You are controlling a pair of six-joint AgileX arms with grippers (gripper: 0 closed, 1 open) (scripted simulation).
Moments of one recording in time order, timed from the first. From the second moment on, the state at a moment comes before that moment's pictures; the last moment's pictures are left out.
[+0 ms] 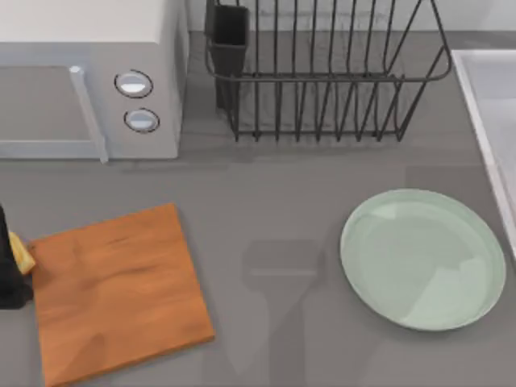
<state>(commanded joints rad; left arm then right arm) 0.00 0.00 0.00 0.00 0.00 0.00 -0.21 1.98 1.43 -0.90 -0.01 -0.19</state>
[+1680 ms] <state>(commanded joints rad) 0.00 0.00 0.00 0.00 0.00 0.00 0.41 1.86 1.52 -1.23 0.00 0.42</state>
